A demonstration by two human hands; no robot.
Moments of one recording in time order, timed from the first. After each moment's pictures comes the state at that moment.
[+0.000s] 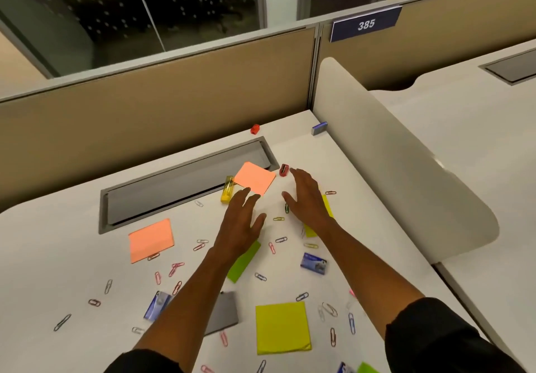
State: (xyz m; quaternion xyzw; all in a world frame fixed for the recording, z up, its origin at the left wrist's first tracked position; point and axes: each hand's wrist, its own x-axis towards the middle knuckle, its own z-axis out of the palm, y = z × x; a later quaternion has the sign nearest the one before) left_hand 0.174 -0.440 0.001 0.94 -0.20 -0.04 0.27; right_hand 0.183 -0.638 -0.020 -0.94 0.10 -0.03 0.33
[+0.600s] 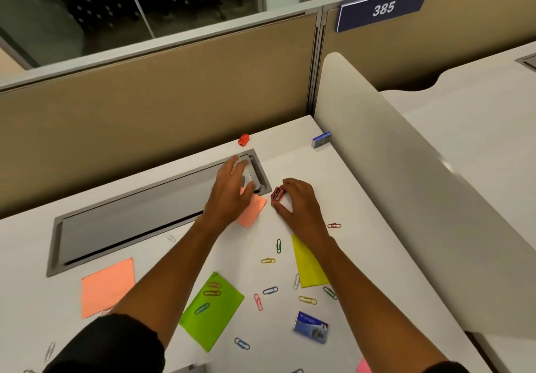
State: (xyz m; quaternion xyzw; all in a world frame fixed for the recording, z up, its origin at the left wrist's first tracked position) left_hand 0.325 -0.500 -0.010 0.94 -0.18 0.00 0.28; right_hand 0.253 -0.669 -0.061 -0.92 0.07 -0.11 0.36
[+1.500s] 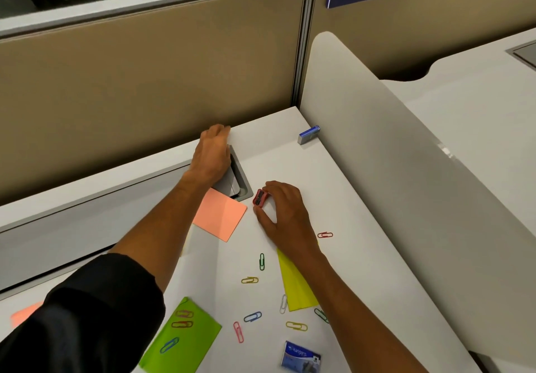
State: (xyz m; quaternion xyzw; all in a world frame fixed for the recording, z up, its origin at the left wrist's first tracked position) left_hand 0.433 -0.537 -0.039 0.96 -0.21 0.04 0.21; right_hand 0.254 -0.666 -0.066 -0.92 0.06 -0.14 0.36
